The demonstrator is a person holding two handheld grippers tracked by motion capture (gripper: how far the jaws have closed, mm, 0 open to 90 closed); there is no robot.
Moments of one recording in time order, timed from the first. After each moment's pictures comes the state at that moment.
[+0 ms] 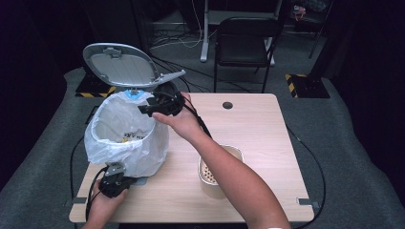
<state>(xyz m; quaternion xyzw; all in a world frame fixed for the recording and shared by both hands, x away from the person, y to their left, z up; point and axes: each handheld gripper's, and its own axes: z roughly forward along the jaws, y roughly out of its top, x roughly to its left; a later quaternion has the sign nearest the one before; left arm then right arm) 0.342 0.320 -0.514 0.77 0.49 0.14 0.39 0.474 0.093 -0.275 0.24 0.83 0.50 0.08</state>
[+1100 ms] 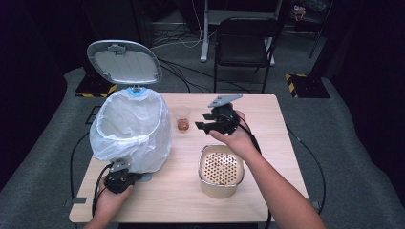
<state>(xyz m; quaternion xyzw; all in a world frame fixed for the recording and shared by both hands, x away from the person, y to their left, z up) 0.355 0.311 -0.515 0.77 0.48 0.14 0.39 0.458 -0.054 -0.333 0.29 0.84 0.44 0.14</state>
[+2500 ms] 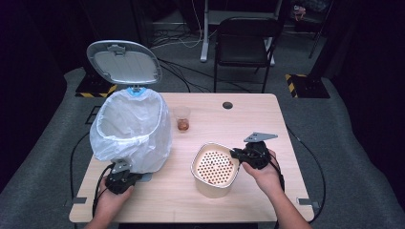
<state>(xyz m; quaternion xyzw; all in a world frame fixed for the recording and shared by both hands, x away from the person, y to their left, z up) 0.353 0.309 -0.513 0.79 0.47 0.15 0.38 0.401 -0.144 -0.421 0.40 0.81 0.42 0.12</state>
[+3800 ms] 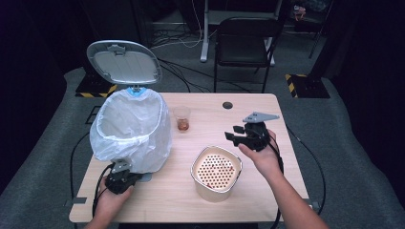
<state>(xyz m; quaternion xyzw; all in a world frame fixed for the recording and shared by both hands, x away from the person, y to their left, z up) 0.353 0.309 -0.514 0.78 0.47 0.15 0.38 0.430 -0.129 -0.361 0.38 0.79 0.45 0.17</state>
